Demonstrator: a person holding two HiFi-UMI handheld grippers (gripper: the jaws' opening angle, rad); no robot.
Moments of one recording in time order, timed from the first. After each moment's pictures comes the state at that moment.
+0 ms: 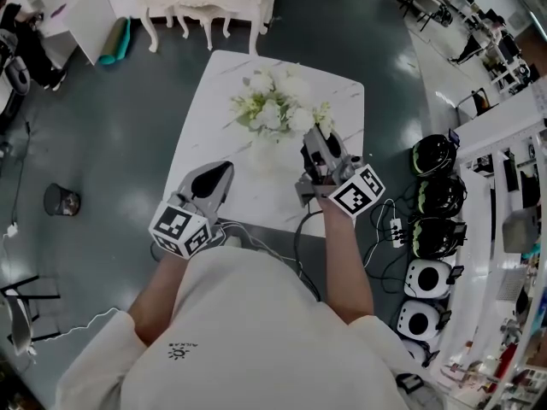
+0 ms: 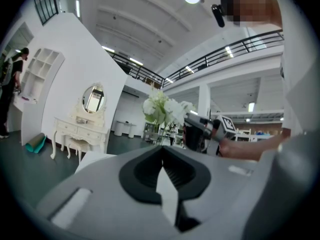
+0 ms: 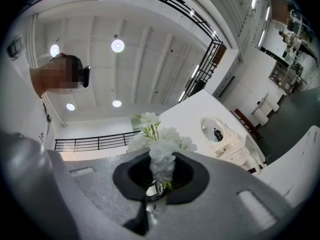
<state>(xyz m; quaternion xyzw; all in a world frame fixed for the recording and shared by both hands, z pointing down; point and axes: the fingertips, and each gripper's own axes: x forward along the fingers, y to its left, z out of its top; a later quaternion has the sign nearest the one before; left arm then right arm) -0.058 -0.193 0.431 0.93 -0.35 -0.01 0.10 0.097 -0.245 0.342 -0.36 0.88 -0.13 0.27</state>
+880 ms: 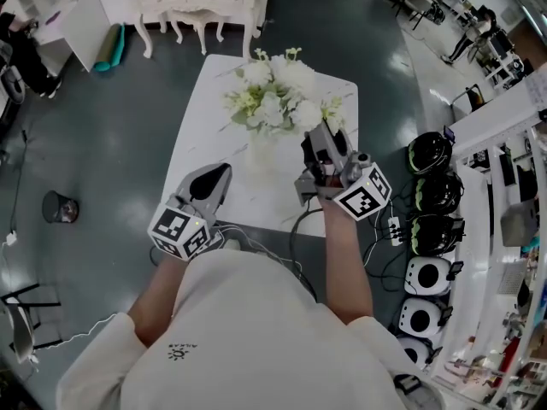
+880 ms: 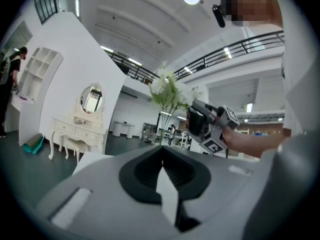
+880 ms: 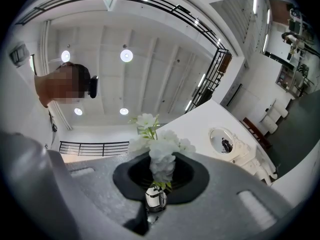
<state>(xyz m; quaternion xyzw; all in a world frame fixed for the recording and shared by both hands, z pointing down) -0.058 -0.190 0.429 0.94 -0.34 -0.01 0.10 0.096 -0.224 0.284 -0.34 0.88 -0.08 0.31</state>
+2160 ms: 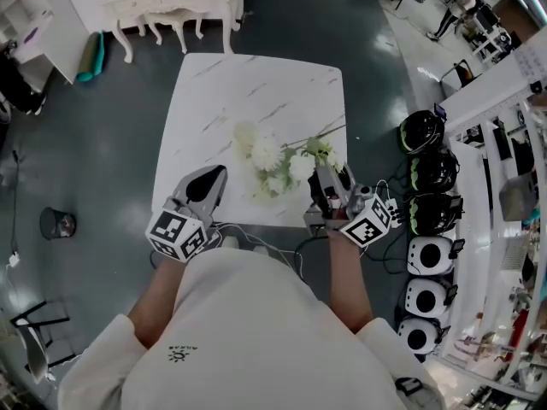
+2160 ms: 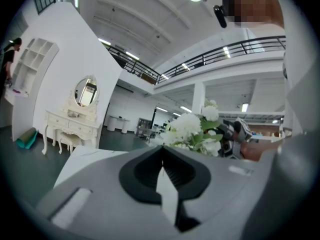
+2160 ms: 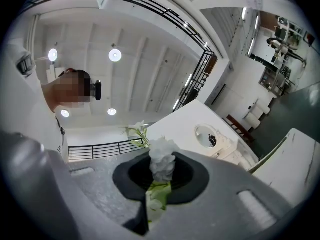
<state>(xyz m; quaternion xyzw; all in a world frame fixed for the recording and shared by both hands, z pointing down) -0.030 -0.193 0.447 0.94 -0.31 0.01 0.12 0.154 -0.163 0.349 -0.40 0.85 -0.13 0.31</state>
